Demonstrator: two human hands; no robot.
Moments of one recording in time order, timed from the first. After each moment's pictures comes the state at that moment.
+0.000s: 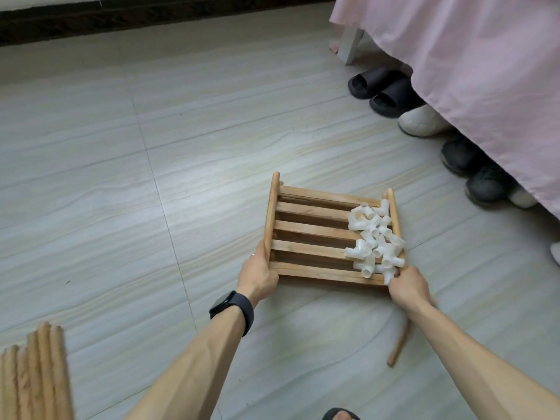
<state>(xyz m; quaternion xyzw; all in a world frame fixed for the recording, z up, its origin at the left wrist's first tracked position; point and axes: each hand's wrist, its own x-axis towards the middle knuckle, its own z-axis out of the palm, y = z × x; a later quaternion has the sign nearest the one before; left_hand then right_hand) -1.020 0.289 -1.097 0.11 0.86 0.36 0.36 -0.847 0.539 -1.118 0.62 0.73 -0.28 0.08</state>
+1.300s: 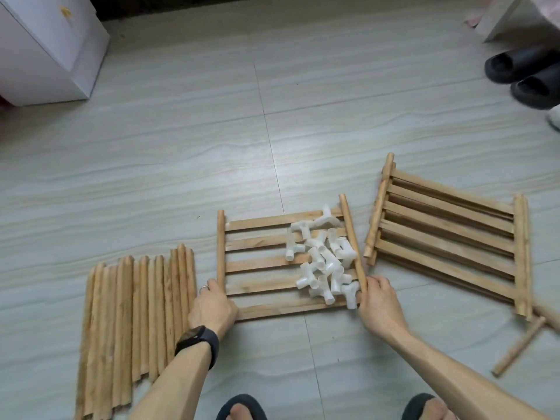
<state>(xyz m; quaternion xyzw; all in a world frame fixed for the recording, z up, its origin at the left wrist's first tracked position) -0.995 -0.014 -1.137 -0.11 0.95 0.11 0.29 -0.899 0.297 -1.146 0.28 0.90 -0.27 0.20</state>
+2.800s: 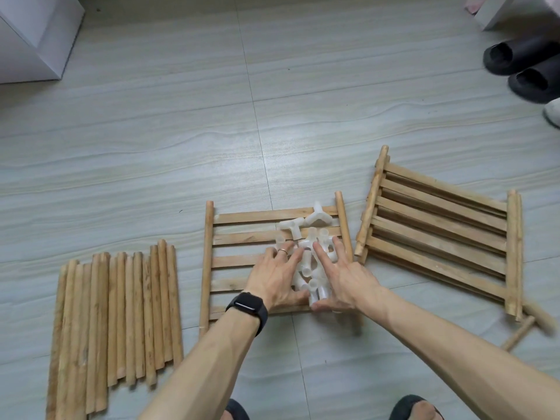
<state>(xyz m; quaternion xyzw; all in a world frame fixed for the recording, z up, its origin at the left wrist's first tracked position) -1.019 0.113 -1.143 0.31 0.91 0.03 0.25 -0.967 0.289 -1.113 0.01 0.94 -0.07 0.34</state>
